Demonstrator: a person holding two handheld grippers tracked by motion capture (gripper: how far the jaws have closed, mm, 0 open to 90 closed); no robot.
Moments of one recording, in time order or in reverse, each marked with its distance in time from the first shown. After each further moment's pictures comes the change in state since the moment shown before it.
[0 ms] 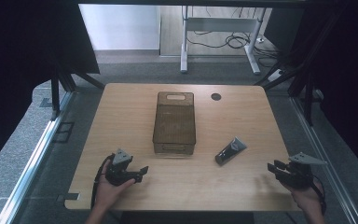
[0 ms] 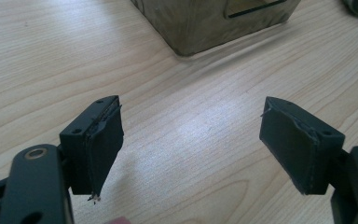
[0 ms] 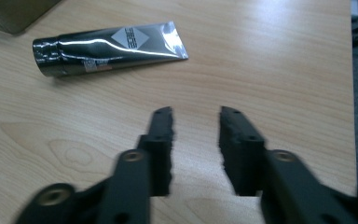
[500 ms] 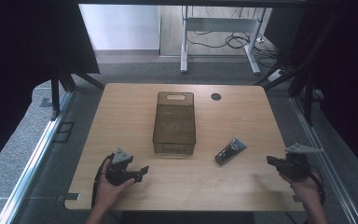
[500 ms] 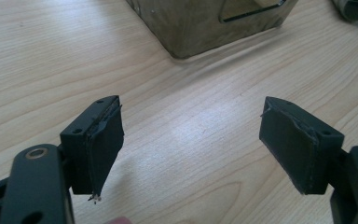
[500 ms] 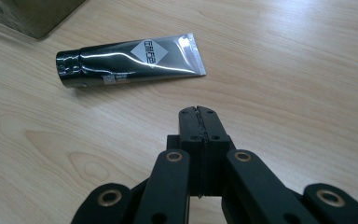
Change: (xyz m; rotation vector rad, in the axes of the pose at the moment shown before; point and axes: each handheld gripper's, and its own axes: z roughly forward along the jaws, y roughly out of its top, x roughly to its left) left arm -0.002 0.002 -0.001 -0.002 -0.014 -0.018; right arm 0.000 0.031 0.006 0.059 0.073 -0.038
